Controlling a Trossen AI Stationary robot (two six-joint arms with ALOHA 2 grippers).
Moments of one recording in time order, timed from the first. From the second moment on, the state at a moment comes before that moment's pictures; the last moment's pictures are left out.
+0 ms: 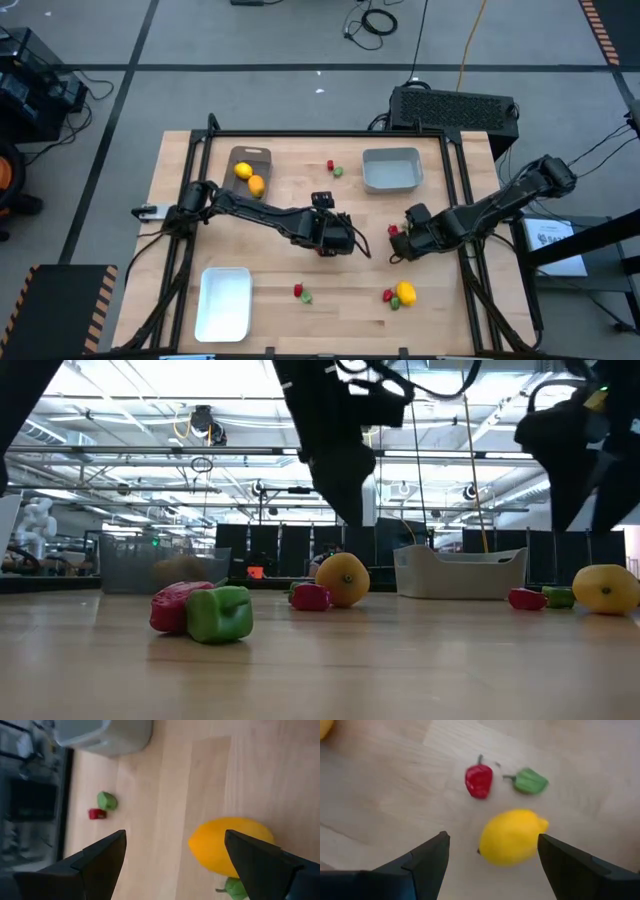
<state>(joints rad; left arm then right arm) -0.19 2.10 1.75 -0.88 -0.62 -0.08 0.43 1.25 0.82 -1.04 0.26 1.62</state>
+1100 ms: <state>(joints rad) -0.24 1.89 1.48 -0.49 -0.52 0.06 0.54 1.54 0.81 -1.08 0.29 2.05</state>
